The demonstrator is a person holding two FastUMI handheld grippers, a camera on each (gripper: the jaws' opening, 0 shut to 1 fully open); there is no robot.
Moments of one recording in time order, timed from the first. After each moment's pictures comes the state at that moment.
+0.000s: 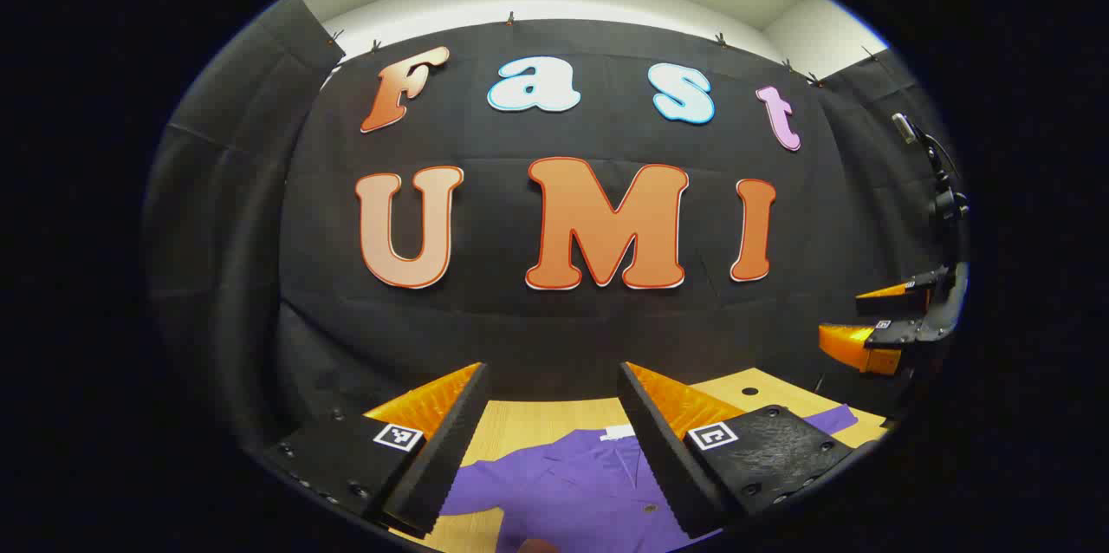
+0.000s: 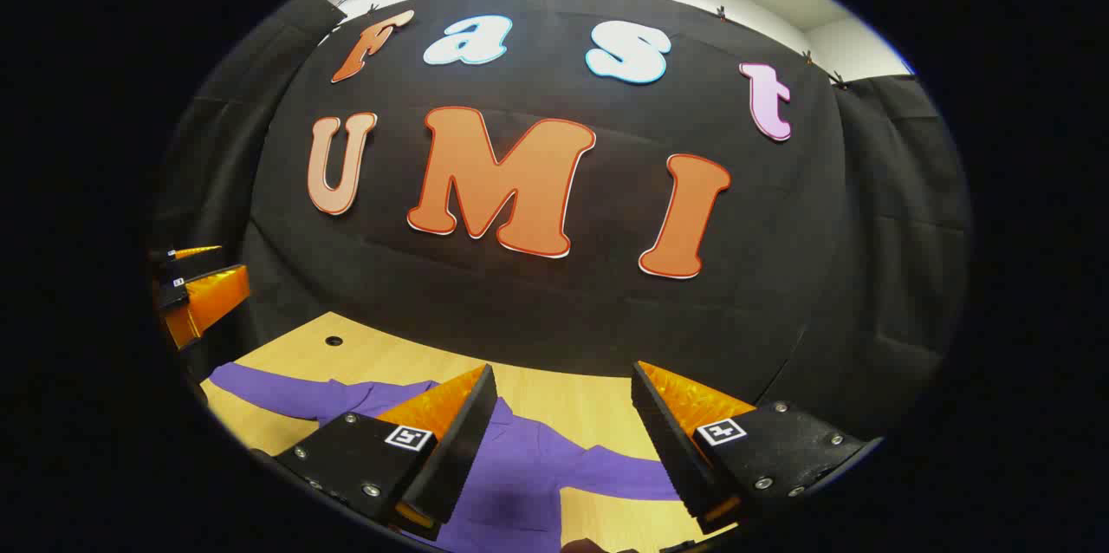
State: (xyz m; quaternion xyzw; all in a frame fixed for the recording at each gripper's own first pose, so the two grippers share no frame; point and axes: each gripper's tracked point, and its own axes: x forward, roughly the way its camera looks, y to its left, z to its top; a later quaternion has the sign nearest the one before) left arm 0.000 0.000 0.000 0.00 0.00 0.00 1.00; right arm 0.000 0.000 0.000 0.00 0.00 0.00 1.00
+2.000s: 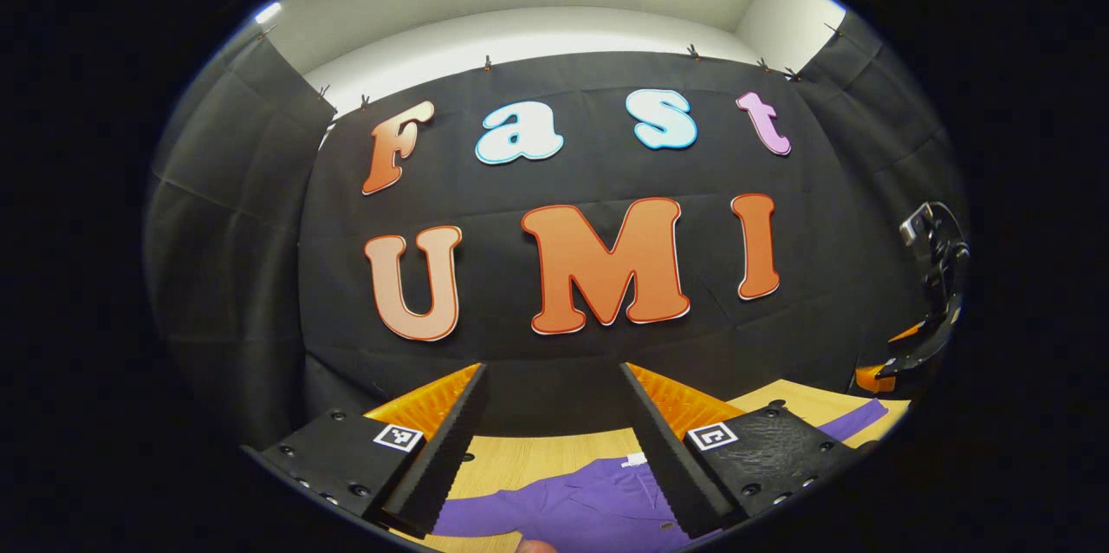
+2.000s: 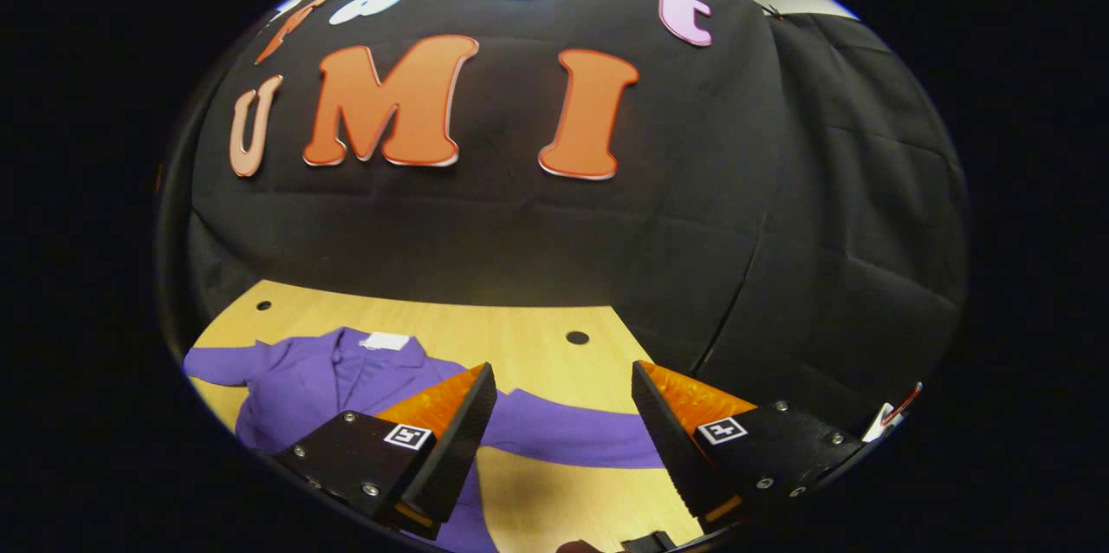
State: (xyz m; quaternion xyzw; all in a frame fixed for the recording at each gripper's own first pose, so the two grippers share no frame) left arm -0.035 -0.031 0.029 0.06 -0.07 0.04 1.00; right arm 0.023 -0.164 -0.152 0.04 0.12 -0.12 0.98
